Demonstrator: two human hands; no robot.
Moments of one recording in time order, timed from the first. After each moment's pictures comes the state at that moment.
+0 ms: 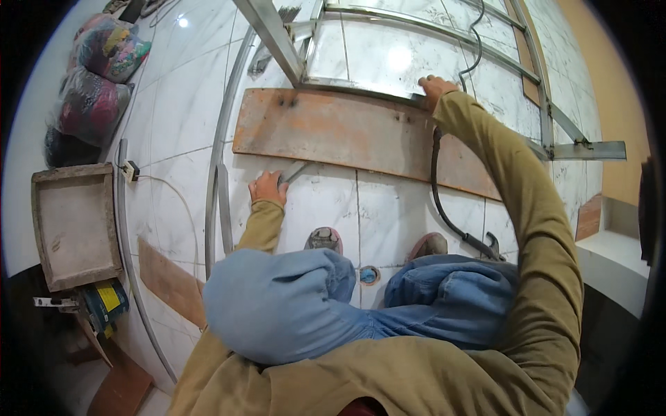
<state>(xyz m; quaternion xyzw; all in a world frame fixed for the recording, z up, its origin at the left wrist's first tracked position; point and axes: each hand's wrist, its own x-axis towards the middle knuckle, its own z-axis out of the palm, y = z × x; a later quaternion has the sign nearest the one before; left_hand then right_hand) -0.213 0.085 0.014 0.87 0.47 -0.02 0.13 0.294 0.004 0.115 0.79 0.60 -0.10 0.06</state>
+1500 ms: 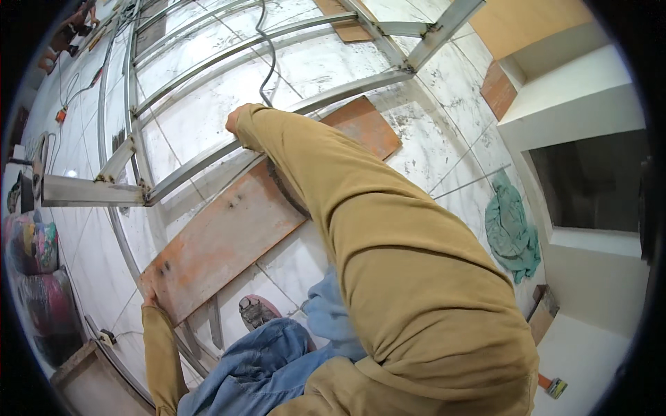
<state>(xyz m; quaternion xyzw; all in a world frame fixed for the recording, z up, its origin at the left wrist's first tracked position) -0.262 0.246 0.008 0.76 0.60 -0.05 0.24 0.324 0.003 0.103 0.76 0.61 -0.18 0.15</state>
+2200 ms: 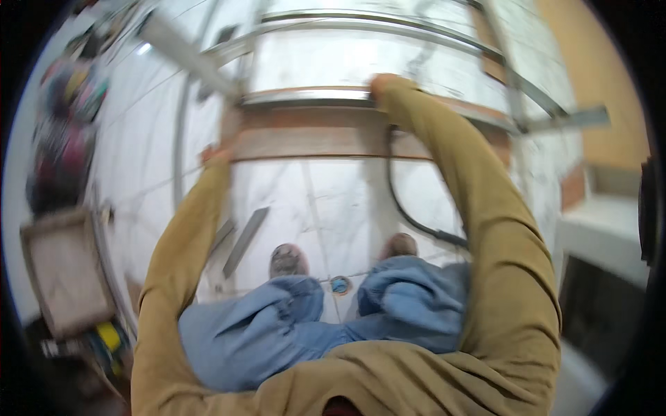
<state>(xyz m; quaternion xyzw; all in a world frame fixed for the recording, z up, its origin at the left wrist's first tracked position) -0.139 0.284 -0.072 0.75 0.64 -0.10 0.14 0.317 0.016 0.096 0.78 0.58 -0.18 0.17</state>
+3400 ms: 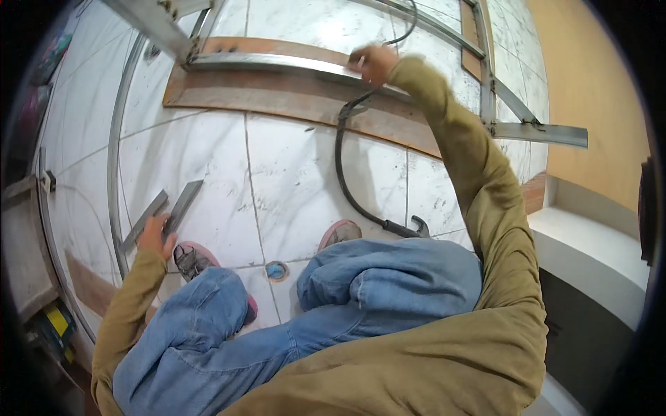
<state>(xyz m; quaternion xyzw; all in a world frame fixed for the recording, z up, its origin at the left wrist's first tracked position) -0.289 0.014 0.077 0.85 0.44 -0.10 0.29 0.362 -0.030 0.106 0.74 0.62 -0.26 -0.05</state>
